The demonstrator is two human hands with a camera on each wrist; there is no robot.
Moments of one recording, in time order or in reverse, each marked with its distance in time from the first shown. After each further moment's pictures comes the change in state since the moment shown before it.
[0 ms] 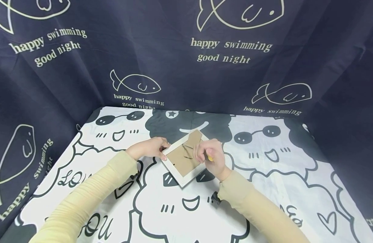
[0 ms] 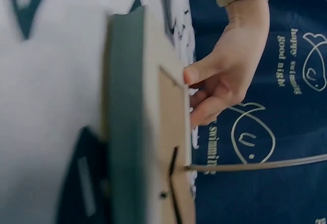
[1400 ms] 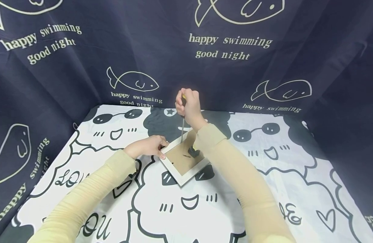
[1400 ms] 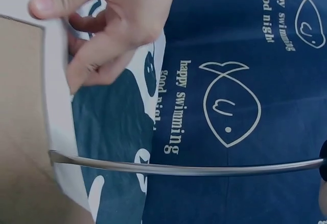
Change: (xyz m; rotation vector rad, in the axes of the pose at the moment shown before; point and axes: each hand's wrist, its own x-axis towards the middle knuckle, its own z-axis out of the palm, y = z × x) left_hand 0.004 0.000 -0.001 0.042 -0.032 0.010; right_hand 0.107 0.070 -0.030 0.003 0.399 0.524
